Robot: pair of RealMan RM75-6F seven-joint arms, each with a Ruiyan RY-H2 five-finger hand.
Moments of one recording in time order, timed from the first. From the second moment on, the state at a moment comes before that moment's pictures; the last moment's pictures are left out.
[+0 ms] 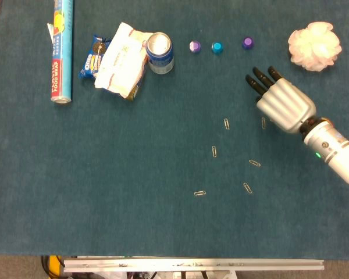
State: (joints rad) left arm -0.02 -1.08 -0.05 -1.61 1.42 1.53 0.05; right arm 0.74 -1.42 0.04 -1.47 -1.33 0.85 -0.86
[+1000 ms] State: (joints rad) left arm -0.02 -1.08 -0.06 -1.61 1.41 1.52 0.05; right arm 0.77 -1.43 0.01 -1.48 -1.35 0.87 -0.83
